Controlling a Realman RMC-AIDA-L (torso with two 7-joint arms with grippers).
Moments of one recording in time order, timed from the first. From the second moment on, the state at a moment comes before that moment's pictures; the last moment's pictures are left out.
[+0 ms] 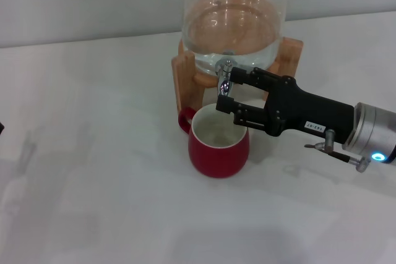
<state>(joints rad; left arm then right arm) -0.28 -2.08 -0.96 -0.20 2.50 1.29 -0.19 0.46 1.99 -1.52 -0.31 -0.76 -1.50 0.94</state>
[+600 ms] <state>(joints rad) -0.29 -2.08 -0.96 -0.20 2.50 1.29 -0.19 0.46 1.99 -1.50 -0.31 -0.77 -1.48 0.94</state>
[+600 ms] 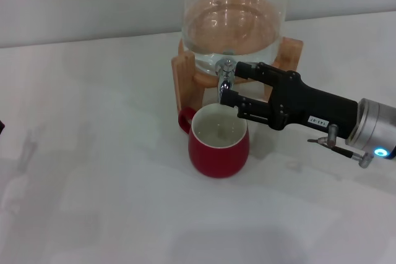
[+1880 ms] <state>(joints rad) -0.28 -2.08 -0.96 -0.20 2.49 1.29 -0.19 0.38 1.98 -1.41 -0.34 -0.76 -1.59 0.94</state>
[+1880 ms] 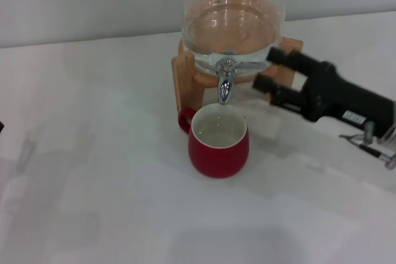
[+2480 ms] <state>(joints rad) -0.27 -2.08 -0.96 -0.18 2.41 1.30 -0.19 0.35 1.99 -1.08 -0.34 -0.76 -1.48 0.93</state>
